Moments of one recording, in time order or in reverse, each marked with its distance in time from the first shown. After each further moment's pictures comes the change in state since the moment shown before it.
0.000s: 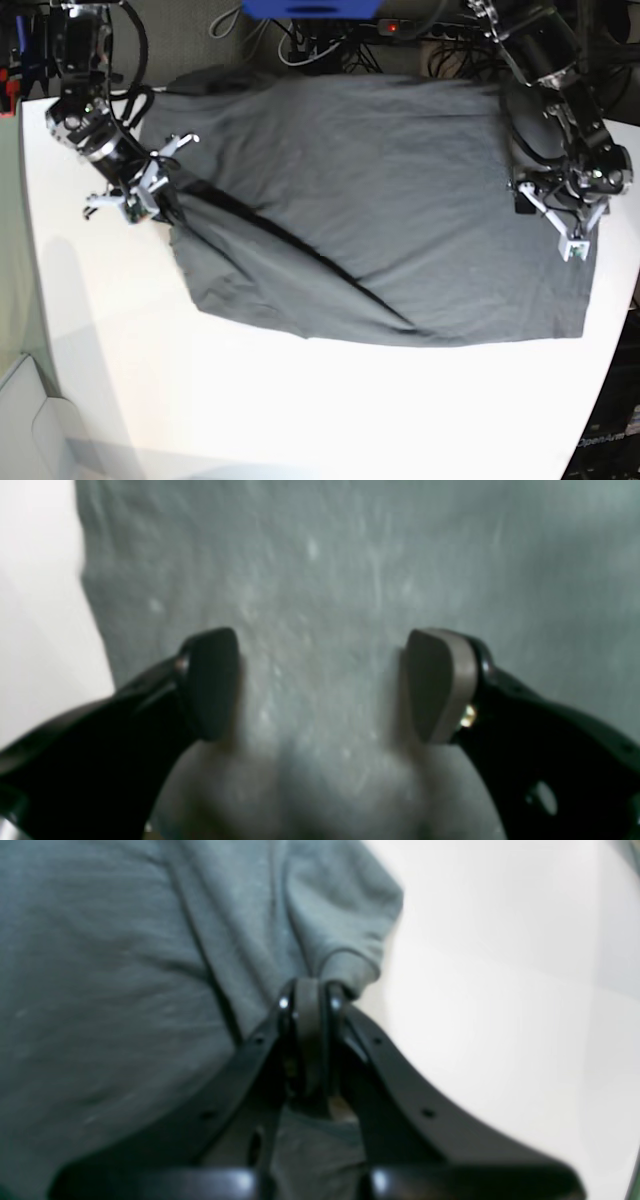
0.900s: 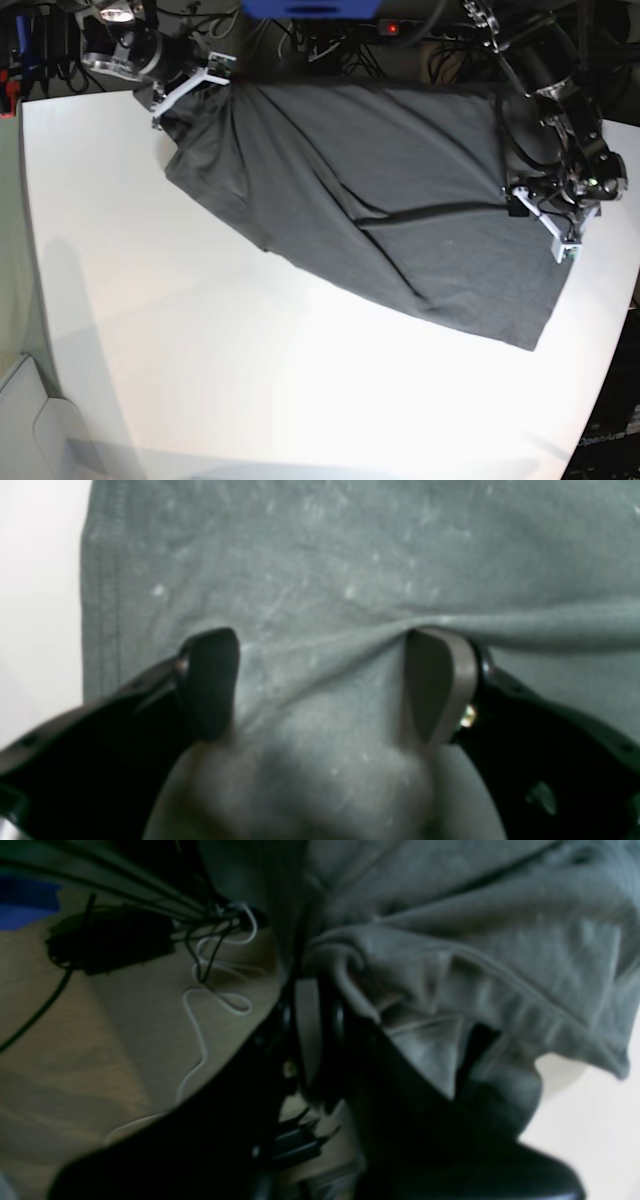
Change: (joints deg) left arm -1.9 0.0 0.1 -4.6 0.0 0.0 -0.4; right arm -13.8 10.4 -21.0 7.9 -26.1 4.6 -8.0
